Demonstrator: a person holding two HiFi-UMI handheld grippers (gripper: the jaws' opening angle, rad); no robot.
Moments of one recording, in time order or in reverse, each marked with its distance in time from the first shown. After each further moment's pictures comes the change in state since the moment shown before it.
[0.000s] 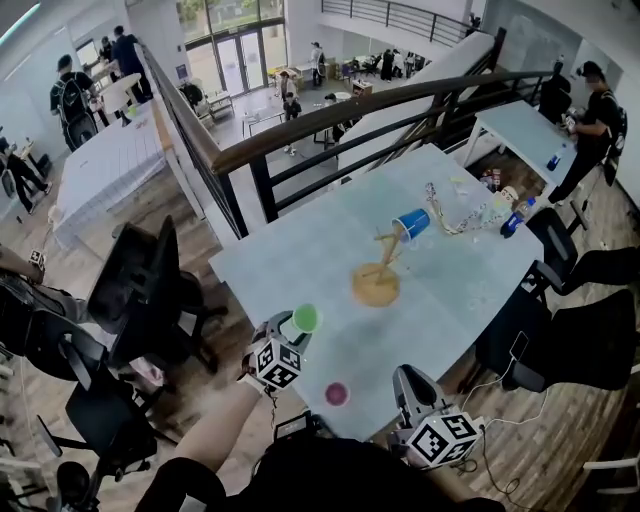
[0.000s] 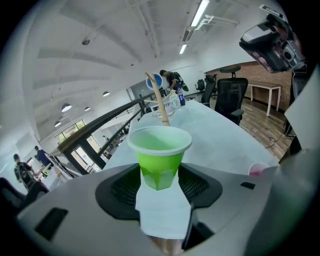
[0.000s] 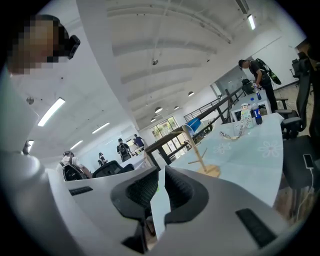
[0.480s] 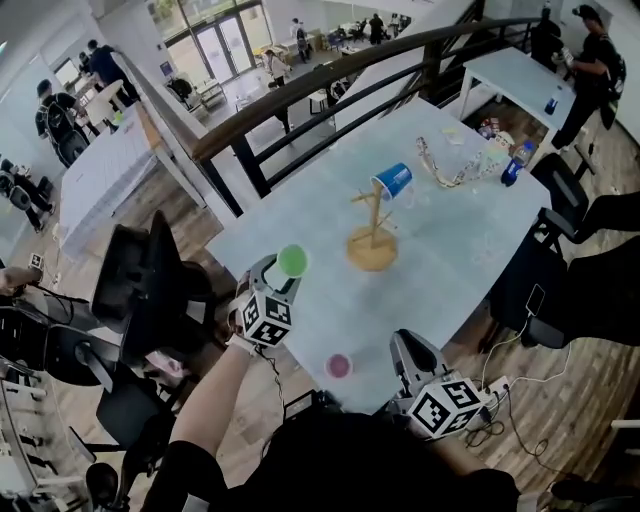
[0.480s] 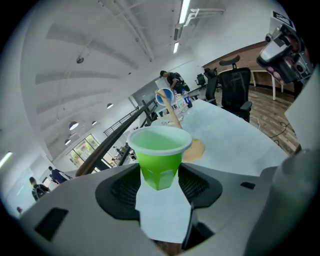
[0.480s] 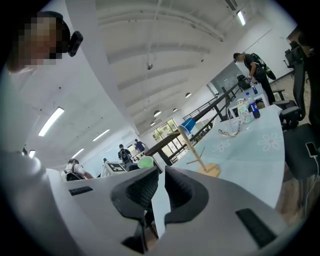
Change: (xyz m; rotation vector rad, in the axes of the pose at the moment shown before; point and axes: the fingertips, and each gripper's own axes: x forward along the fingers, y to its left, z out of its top) left arm -0.006 0.043 0.077 0.138 -0.031 0.138; right arm -0.009 -0.034 -0.005 0.067 -0.044 0.029
